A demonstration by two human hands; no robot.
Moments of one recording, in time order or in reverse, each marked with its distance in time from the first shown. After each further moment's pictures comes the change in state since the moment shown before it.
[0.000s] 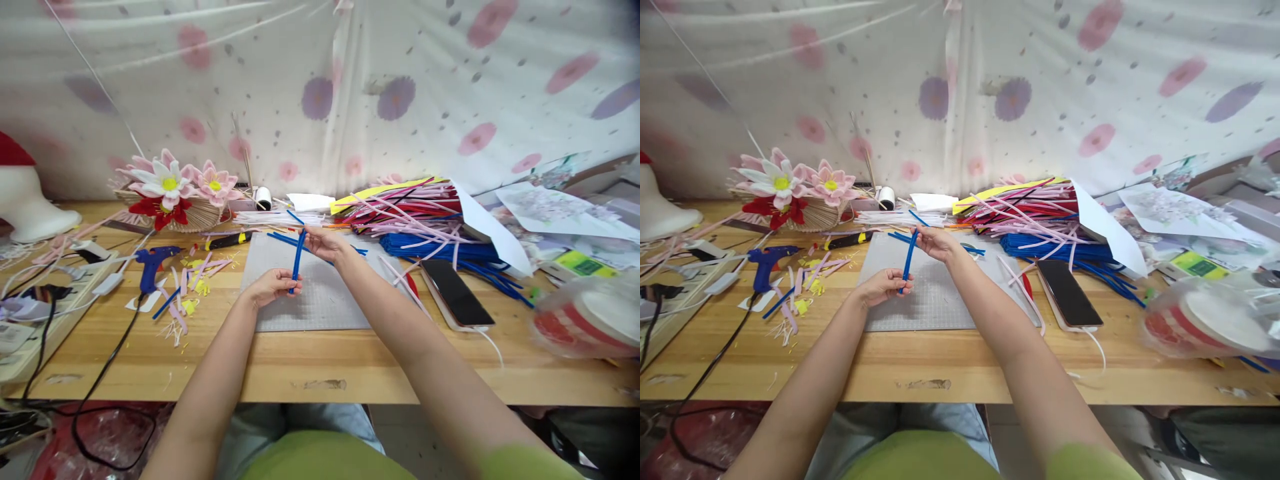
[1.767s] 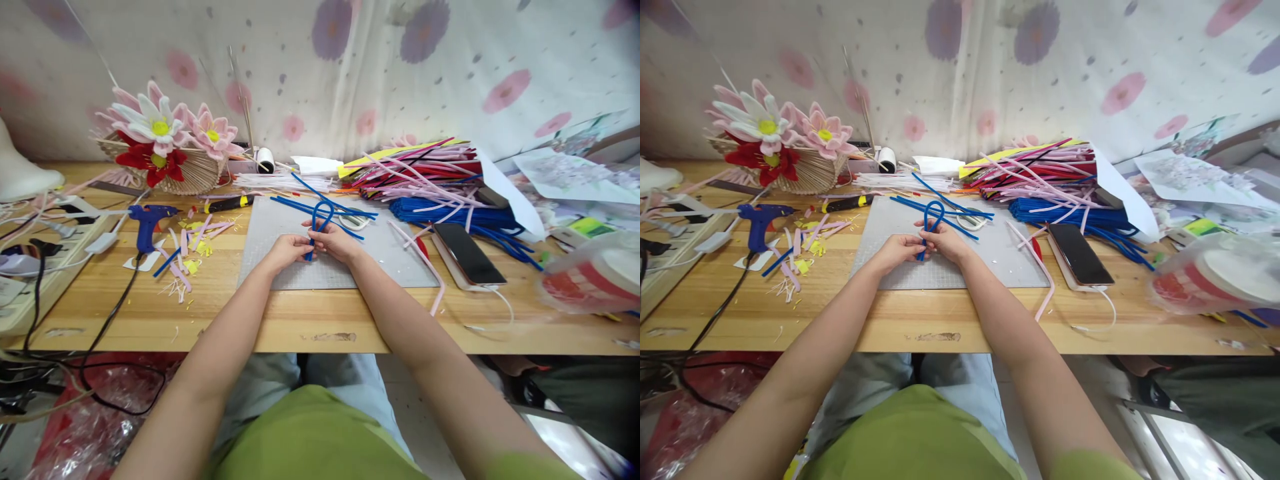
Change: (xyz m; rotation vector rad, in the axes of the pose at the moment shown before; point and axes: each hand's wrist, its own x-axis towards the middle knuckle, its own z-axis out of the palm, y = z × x) left_hand 0.013 -0.027 0.019 0.255 0.086 0.207; right_hand -0.053 0.078 -0.026 -0.443 -0.059 -0.130
